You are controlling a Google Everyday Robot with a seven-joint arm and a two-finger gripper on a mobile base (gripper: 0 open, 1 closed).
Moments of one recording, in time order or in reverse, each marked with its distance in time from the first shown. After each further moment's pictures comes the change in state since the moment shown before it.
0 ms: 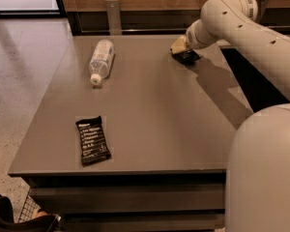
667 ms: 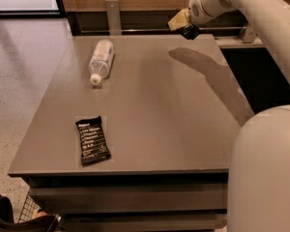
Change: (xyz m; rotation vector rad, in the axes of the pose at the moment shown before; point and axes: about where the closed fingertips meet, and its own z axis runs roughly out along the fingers) arm -0.071 0.012 -0.057 -0.103 -0.120 -0.194
